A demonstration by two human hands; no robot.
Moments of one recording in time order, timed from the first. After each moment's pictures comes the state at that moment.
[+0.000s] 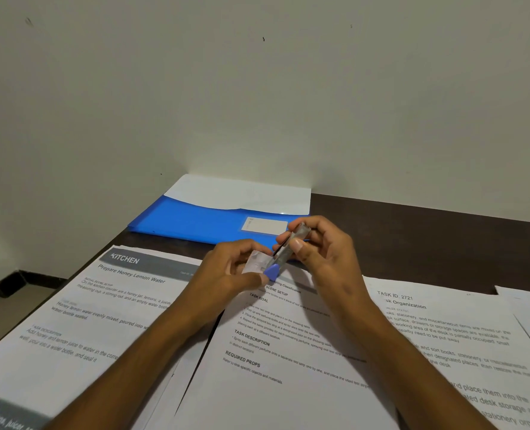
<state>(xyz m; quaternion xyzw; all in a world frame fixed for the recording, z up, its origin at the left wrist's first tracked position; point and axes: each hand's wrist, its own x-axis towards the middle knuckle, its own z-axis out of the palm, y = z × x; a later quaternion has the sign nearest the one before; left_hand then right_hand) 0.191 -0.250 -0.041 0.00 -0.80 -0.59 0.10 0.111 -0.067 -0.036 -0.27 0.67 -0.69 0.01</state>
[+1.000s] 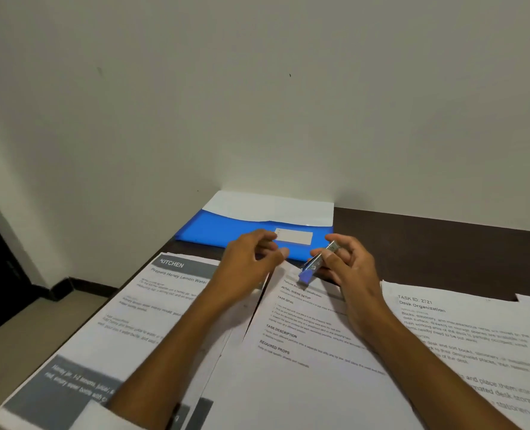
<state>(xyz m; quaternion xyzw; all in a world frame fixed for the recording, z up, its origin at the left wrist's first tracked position) 0.206 -0.257 -0.003 0.08 -0.87 -0.44 0.19 0.124 -0.069 -0.041 -0.15 0.64 -0.75 0.05</state>
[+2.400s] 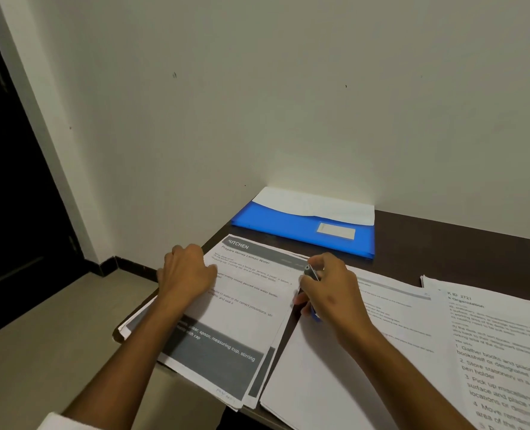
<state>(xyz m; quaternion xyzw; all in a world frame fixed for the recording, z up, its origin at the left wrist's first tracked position) 0.336 -0.374 -0.026 0.37 -0.90 -0.19 0.14 0.241 -0.143 -0.020 -0.17 0.85 -0.49 0.11</state>
